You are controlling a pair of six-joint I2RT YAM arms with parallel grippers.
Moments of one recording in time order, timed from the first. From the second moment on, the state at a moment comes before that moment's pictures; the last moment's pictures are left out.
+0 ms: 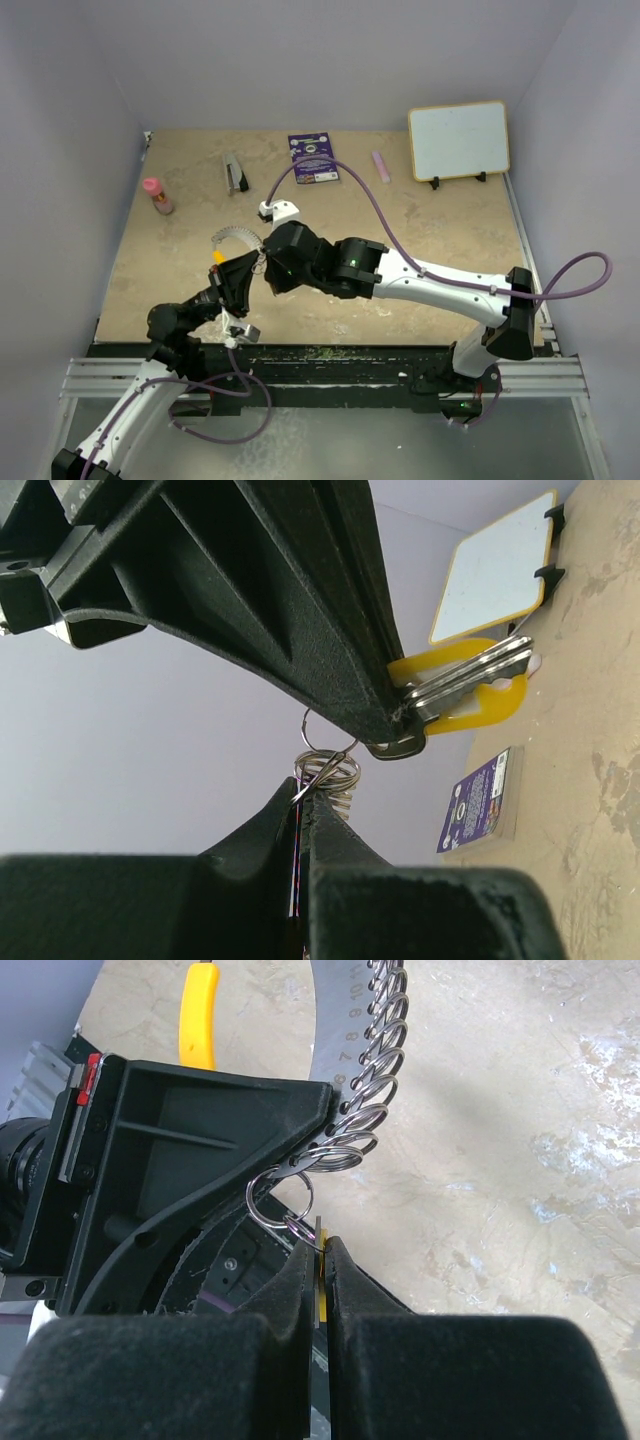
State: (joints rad) left arm -0.37 0.28 0.01 0.67 0.68 1.13; right arm 1.26 1.60 1.57 -0.67 0.30 0.64
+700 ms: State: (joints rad) left arm -0.37 0.26 0.01 0.66 0.68 1.14; right arm 1.26 1.63 1.62 -0.72 0.35 0.66
